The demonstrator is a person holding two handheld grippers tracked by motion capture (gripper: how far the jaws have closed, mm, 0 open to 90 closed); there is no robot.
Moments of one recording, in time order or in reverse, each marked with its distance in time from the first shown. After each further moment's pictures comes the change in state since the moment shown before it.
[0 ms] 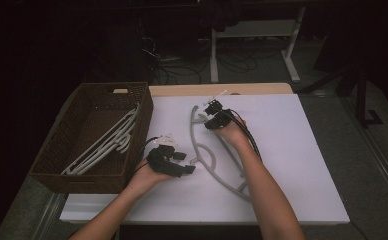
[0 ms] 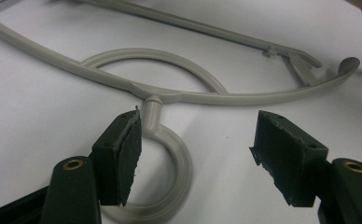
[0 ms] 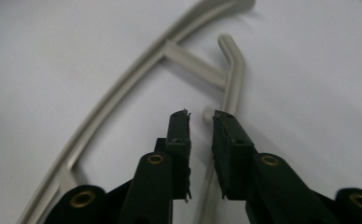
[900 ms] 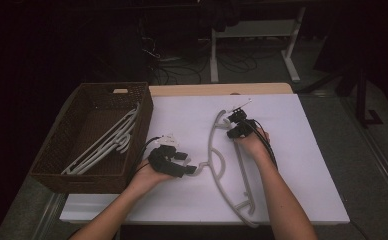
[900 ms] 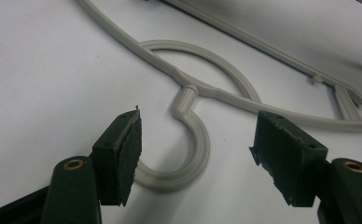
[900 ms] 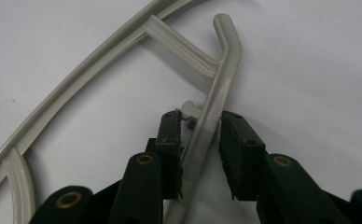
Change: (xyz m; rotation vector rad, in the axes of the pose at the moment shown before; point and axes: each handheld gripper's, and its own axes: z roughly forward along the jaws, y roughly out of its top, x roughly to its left) left arm -0.003 0.003 0.003 0.006 -0.004 0.015; right arm -0.030 -0.054 -0.021 0.068 -0.113 0.170
